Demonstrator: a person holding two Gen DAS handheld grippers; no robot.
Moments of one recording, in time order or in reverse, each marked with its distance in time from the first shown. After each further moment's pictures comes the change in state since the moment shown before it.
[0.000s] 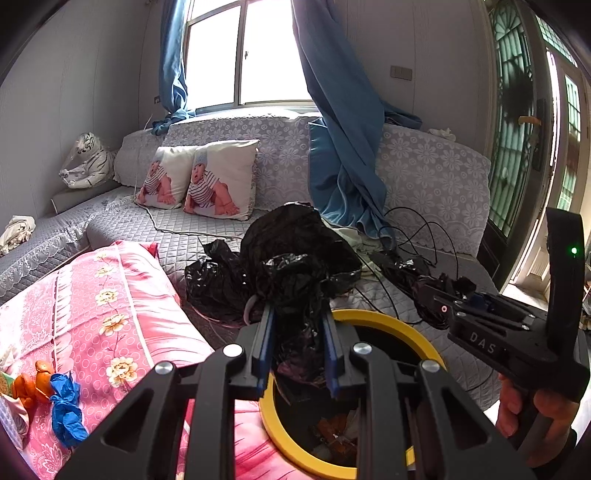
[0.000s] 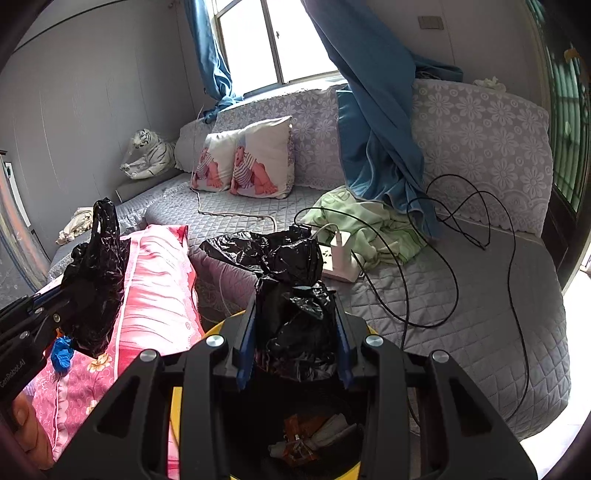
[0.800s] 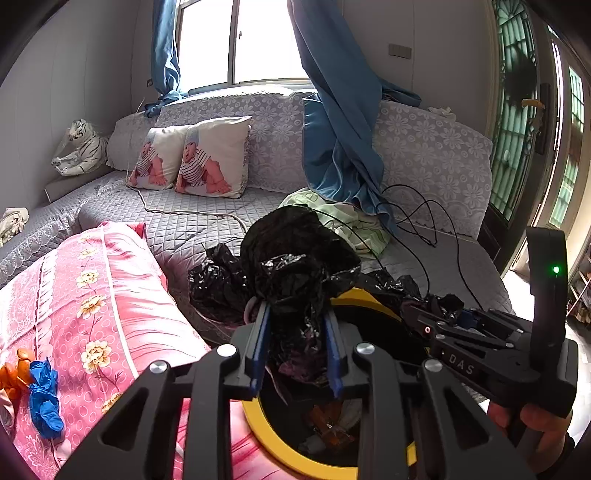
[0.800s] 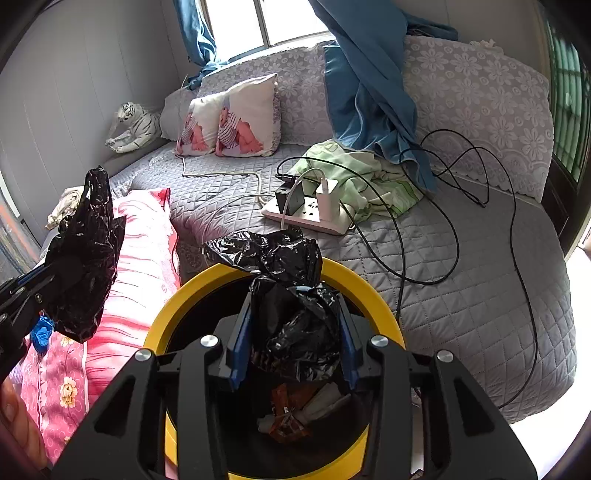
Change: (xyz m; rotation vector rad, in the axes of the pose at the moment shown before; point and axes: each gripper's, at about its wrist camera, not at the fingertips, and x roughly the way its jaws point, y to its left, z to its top) left arm 0.033 -0.010 -0.013 -0.004 0.074 -0.005; right arm 0.038 -0.017 -0.031 0.029 0.138 -0.029
